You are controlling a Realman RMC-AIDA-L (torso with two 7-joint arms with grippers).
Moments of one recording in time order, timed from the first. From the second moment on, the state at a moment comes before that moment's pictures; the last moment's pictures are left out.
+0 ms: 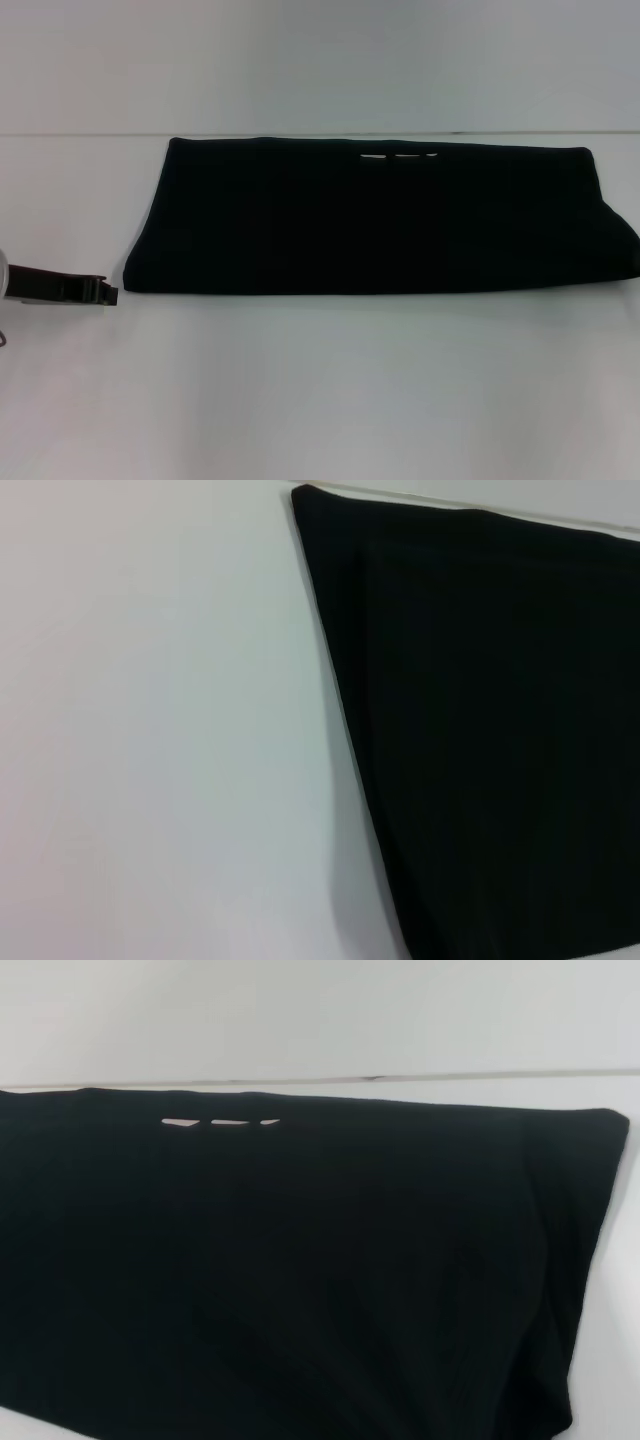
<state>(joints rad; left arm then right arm) -0.58 -2.08 0.70 0.91 2.60 1.25 -2.37 0.63 1.88 -0.50 -0.58 -2.43 -1.21 1.95</state>
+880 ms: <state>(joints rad) -0.60 -2.05 0.63 0.92 2.50 1.41 -2.37 0.61 1.91 -0.39 -0.72 -2.42 -1.35 1.94</state>
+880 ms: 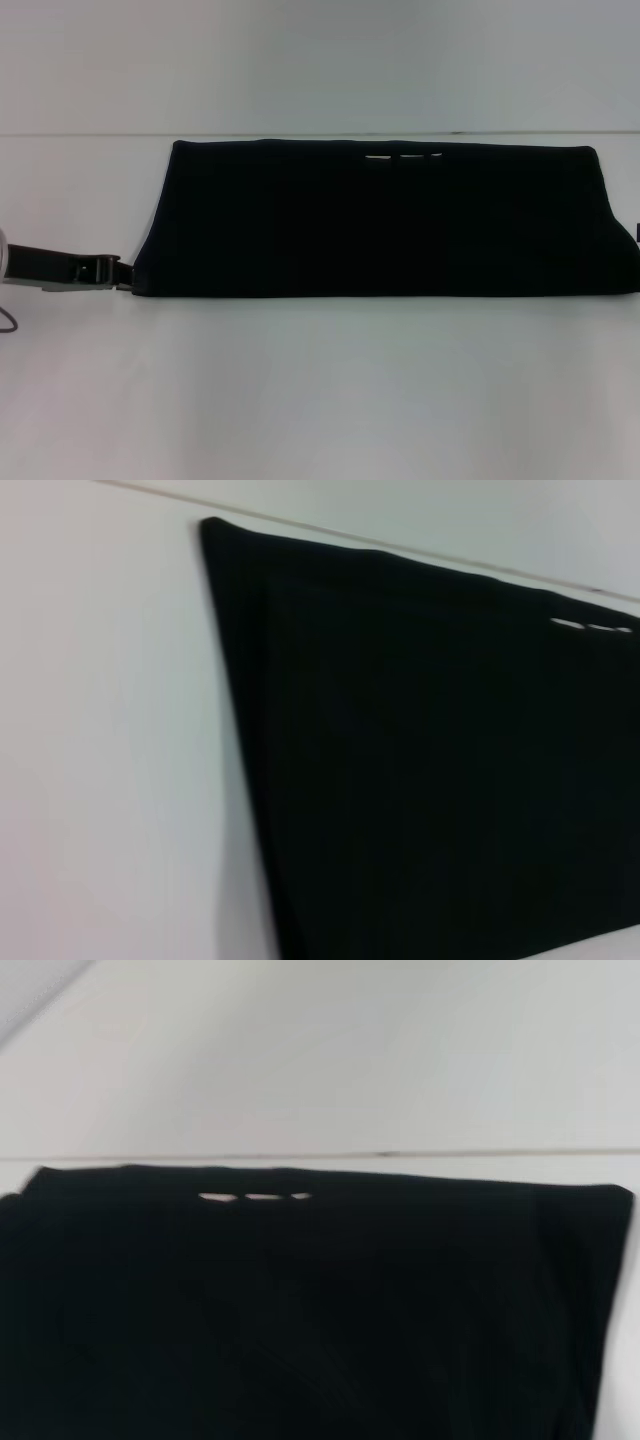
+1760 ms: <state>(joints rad) -0.65 -1.99 0.44 0.64 2.37 1.48 -2.72 0.69 1.93 -0.47 -0.71 -2.25 -1.52 1.72</state>
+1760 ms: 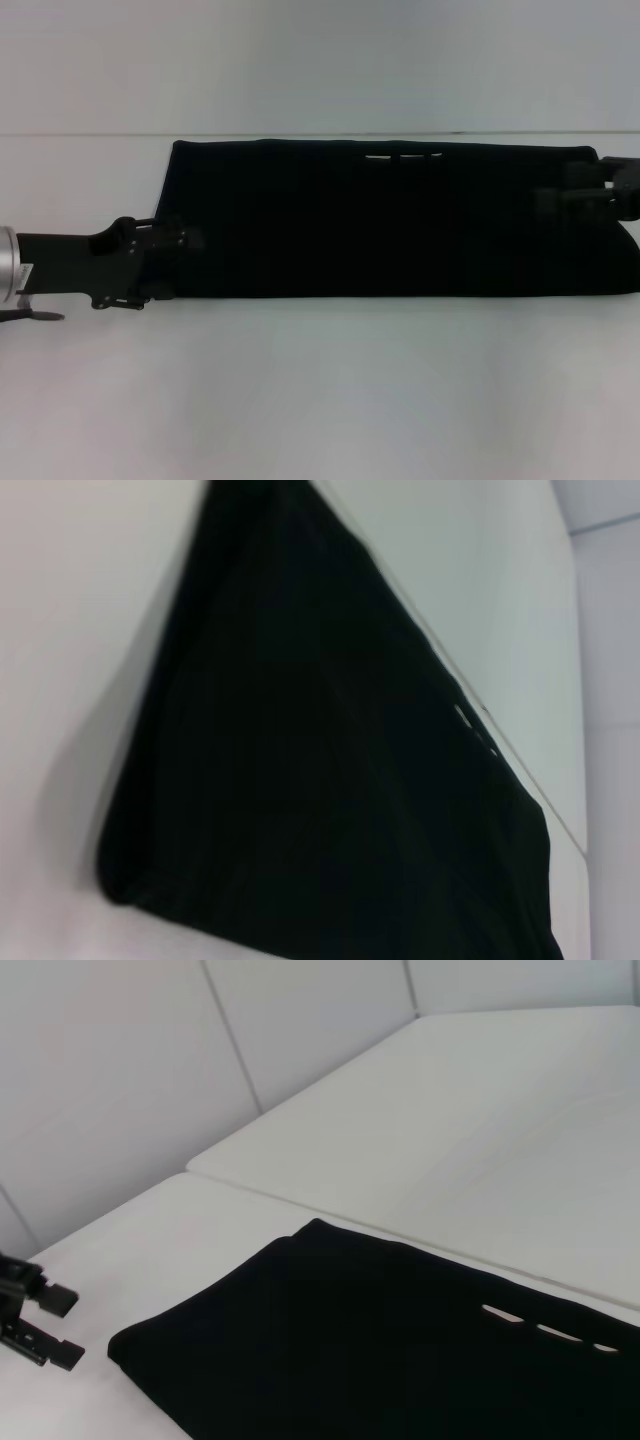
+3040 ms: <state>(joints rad) -0.66 -2.00 0.43 0.49 2.40 1.27 -2.98 0.72 1.98 -0.48 -0.67 -2.22 -1.47 1.56</state>
